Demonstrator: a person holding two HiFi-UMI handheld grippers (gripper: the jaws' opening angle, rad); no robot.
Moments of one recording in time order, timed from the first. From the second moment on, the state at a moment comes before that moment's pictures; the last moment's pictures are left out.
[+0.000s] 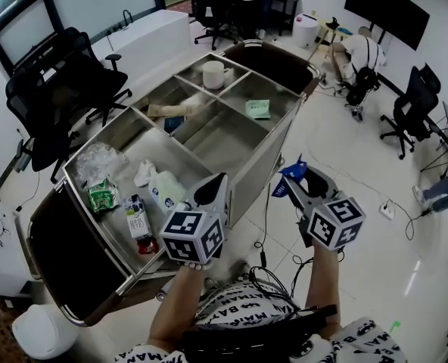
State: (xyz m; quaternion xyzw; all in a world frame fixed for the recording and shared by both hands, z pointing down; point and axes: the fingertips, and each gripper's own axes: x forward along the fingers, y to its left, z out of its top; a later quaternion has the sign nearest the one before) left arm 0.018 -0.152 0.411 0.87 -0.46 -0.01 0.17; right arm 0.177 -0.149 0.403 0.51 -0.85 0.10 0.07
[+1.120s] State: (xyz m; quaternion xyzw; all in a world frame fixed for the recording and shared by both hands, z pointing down) left arm -0.011 -0.155 0.407 0.85 -0.50 0.00 0.16; right arm 0.160 -0.169 0.396 0.48 -0.87 0.07 0.08
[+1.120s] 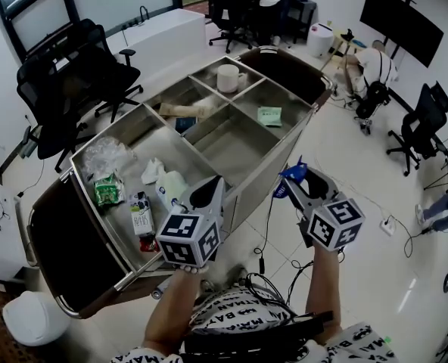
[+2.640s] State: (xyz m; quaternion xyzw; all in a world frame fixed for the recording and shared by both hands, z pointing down) left arm -0.057 -0.237 0.448 0.80 -0.52 0.04 0.30; right arm 0.006 -0.316 0.510 0.09 -0.81 -0.04 0.58
